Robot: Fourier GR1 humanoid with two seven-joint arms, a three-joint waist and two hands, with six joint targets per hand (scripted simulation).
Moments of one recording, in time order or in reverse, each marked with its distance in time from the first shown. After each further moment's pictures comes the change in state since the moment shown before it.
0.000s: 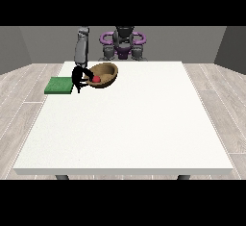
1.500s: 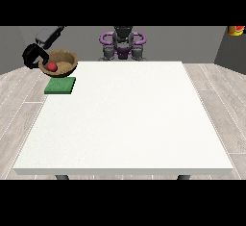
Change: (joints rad) left arm 0.182 0.145 0.108 0.263 -0.022 -0.086 -0.269; right arm -0.149 -0.446 -0.034 -0.011 0.029 0.172 0.523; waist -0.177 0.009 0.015
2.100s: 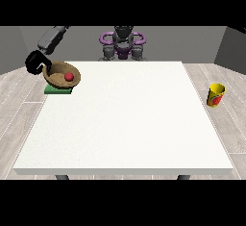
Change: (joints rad) left arm 0.011 0.003 -0.015 -0.031 0.029 -0.006 -0.008; right arm -0.016 0.030 -0.073 0.118 -0.049 -0.030 -0.048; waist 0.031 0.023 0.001
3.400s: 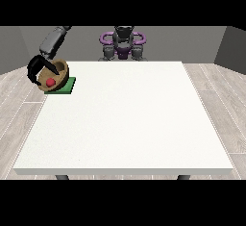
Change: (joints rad) left arm -0.013 0.047 -0.012 0.009 0.031 0.001 -0.028; right arm -0.097 -0.019 0.039 0.080 0.059 -0.074 -0.059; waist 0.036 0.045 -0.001
